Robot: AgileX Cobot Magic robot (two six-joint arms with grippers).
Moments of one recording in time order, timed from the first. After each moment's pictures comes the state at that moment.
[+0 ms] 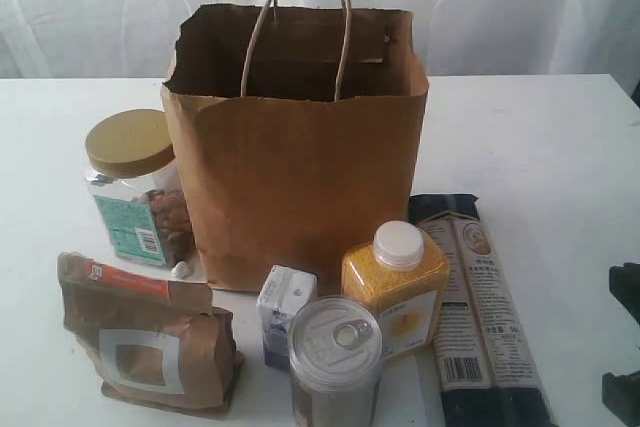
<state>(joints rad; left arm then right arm) -0.38 0.69 -0.75 -0.05 0.99 0.16 0.29 0.43 -0.19 0.14 0.23 -0.21</state>
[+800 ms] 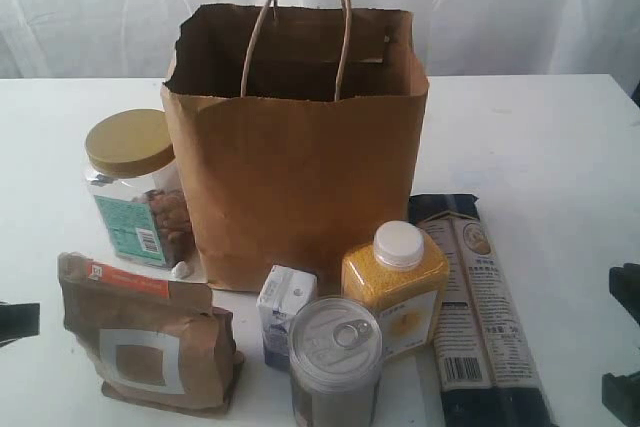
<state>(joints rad) -0.38 0.82 -0.34 0.00 0.45 -0.42 0.29 0.43 -0.19 0.14 0.23 -0.21</state>
